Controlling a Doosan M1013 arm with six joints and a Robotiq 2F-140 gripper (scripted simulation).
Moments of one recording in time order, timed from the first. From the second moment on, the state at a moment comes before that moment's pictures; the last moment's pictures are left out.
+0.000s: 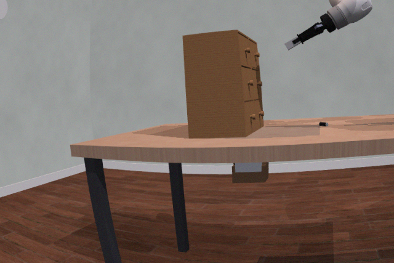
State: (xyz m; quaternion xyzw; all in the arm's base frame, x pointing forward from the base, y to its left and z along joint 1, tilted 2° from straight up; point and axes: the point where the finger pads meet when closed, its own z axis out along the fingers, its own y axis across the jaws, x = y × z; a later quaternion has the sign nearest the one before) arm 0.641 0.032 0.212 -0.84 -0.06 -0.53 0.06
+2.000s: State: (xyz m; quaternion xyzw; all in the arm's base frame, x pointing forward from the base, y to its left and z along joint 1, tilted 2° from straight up) arm 0.581 0.011 0.266 -0.95 -0.09 -0.30 0.07
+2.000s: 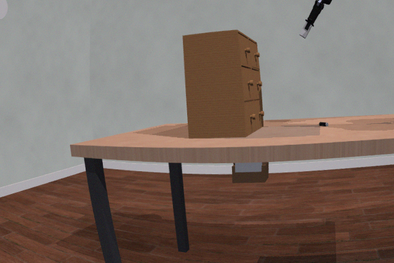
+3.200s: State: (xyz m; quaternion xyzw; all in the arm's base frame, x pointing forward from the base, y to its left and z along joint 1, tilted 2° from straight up) arm 0.550 0.014 0.303 -1.00 -0.08 0.00 0.02
